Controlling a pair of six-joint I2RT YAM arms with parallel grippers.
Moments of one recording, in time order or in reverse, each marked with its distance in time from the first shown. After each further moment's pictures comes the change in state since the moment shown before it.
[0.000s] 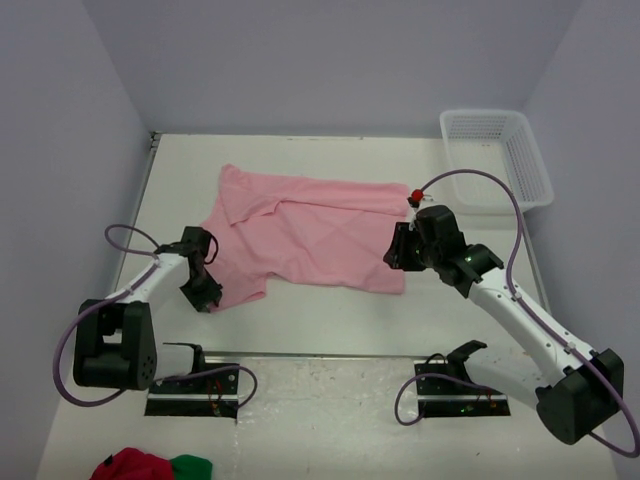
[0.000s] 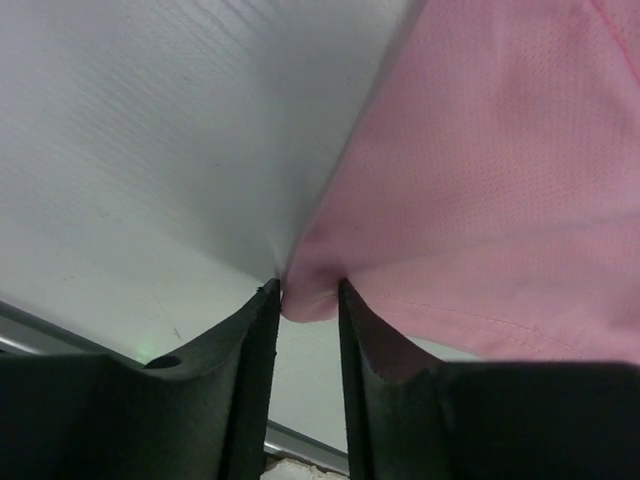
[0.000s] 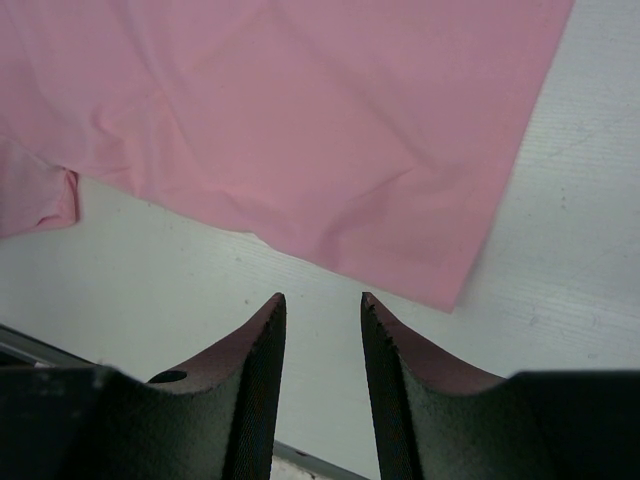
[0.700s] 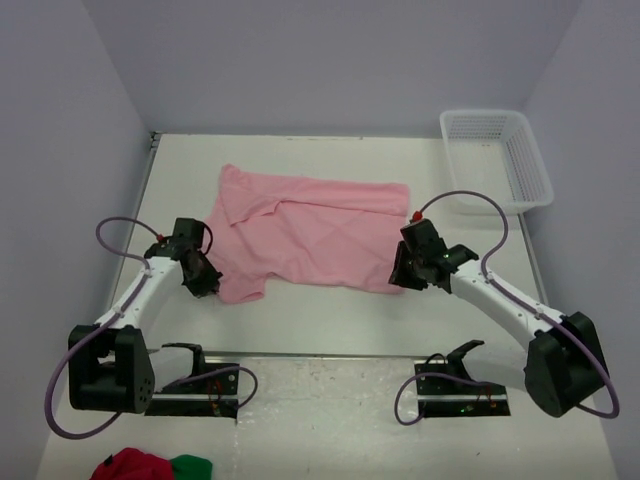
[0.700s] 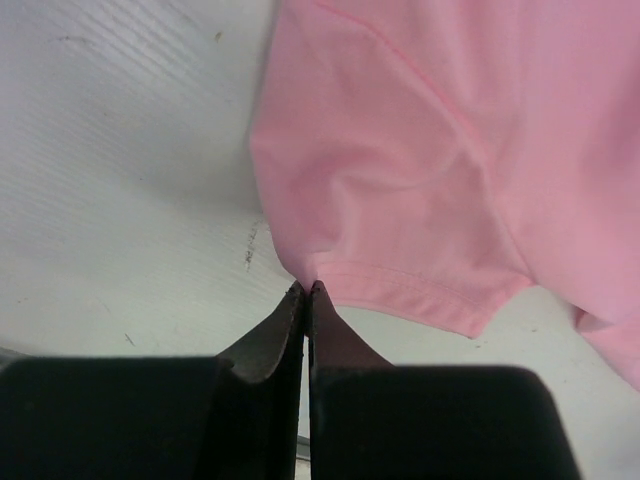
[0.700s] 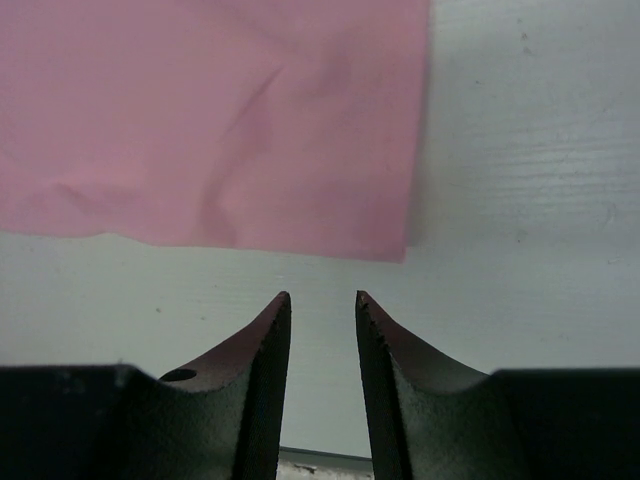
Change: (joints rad) left arm 0.006 -0.095 0.049 0.023 0.091 0.040; right arm 0.001 0.138 -0.096 -0.024 0.084 0.202
